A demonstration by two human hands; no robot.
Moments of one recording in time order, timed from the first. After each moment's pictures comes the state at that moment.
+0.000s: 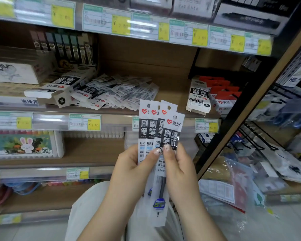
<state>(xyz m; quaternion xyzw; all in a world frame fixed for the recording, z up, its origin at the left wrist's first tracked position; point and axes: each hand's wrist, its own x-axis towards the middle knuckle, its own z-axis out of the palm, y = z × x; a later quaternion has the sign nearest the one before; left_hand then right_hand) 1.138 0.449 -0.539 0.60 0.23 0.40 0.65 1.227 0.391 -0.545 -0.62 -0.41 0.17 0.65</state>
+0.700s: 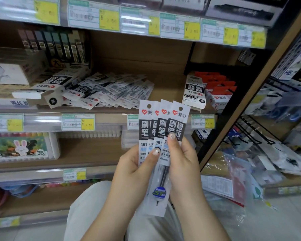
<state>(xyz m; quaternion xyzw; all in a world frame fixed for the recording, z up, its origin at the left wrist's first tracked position) 1.144 0.441 -0.543 0.62 0.22 0.39 0.65 1.232 0.398 -0.535 -0.58 -0.26 0.23 0.74</state>
